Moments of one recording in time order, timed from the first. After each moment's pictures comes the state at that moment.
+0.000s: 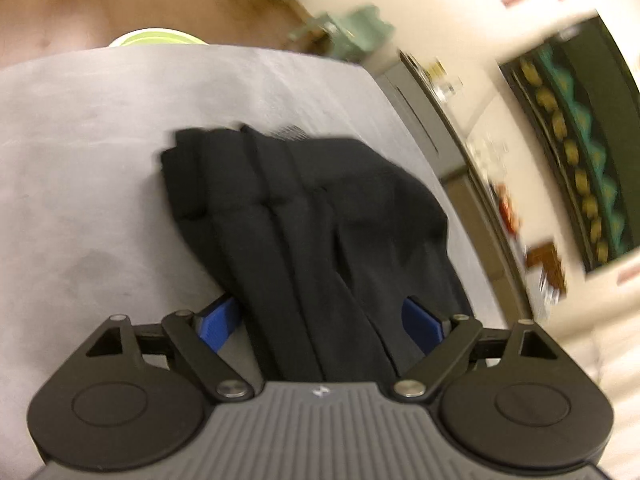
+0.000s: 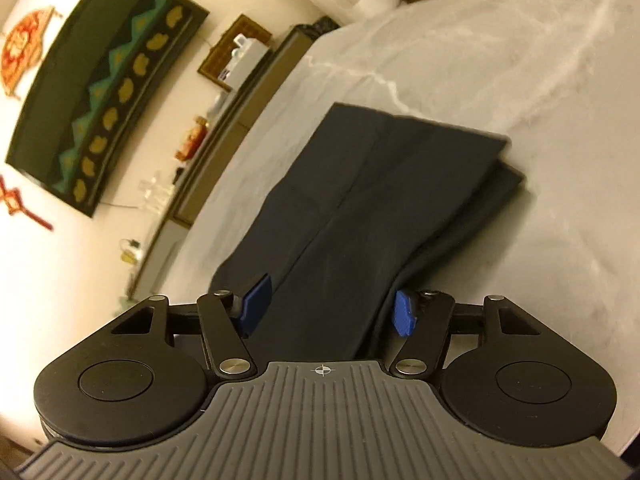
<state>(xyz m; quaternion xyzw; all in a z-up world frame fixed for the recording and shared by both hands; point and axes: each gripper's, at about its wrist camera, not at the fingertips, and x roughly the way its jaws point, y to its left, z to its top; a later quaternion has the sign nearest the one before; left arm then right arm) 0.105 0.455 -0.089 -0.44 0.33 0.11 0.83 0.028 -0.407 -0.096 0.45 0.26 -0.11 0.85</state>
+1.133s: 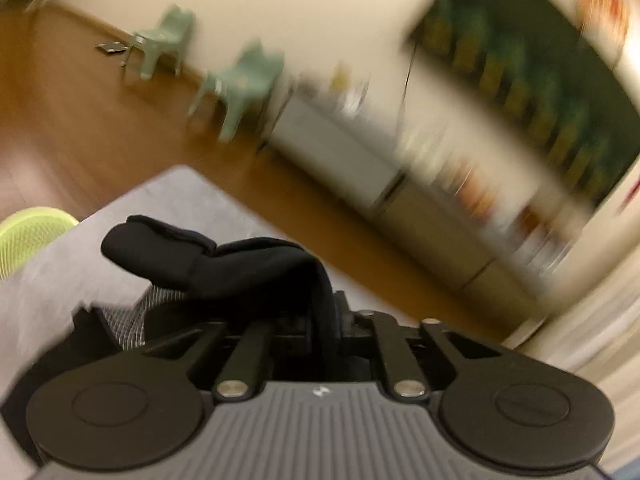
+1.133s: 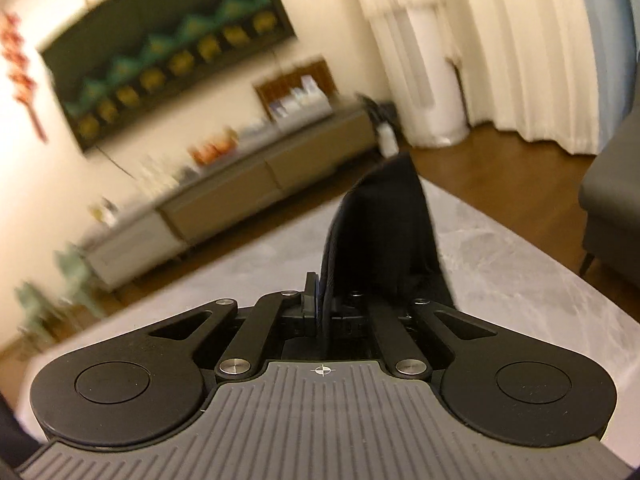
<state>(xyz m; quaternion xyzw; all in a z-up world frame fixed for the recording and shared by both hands) 0.382 0.346 0.074 -0.24 0.35 0.12 0.90 0.151 -0.418 0.064 0.21 0.28 -0.12 0.93</state>
